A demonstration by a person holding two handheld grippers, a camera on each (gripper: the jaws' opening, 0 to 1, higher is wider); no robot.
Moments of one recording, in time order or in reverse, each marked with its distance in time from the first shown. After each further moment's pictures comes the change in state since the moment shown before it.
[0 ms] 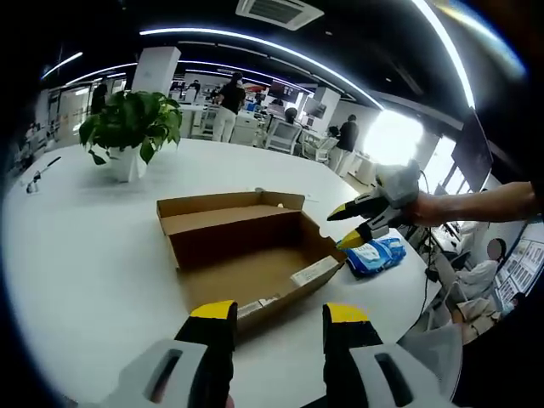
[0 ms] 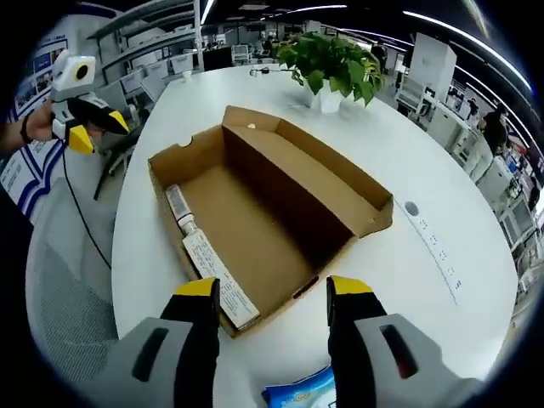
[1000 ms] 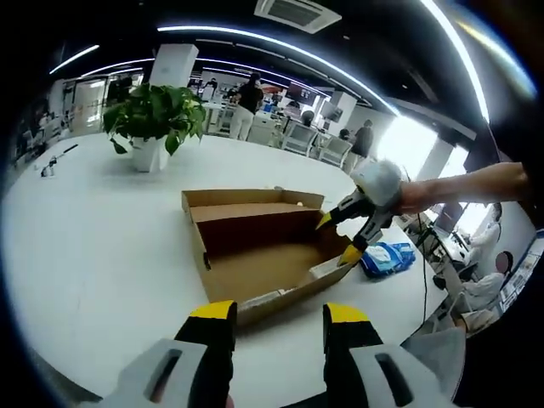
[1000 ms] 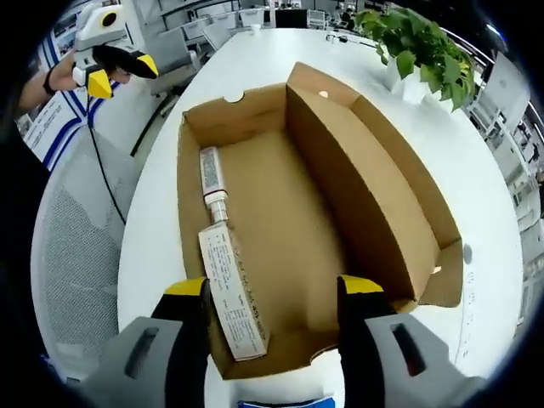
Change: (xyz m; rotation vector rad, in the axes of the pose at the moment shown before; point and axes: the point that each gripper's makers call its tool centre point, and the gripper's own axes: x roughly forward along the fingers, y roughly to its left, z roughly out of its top) left arm -0.022 0.028 -0.012 -0.061 -0.017 0.068; right arm 0.055 0.031 0.007 -0.227 0.182 0.264
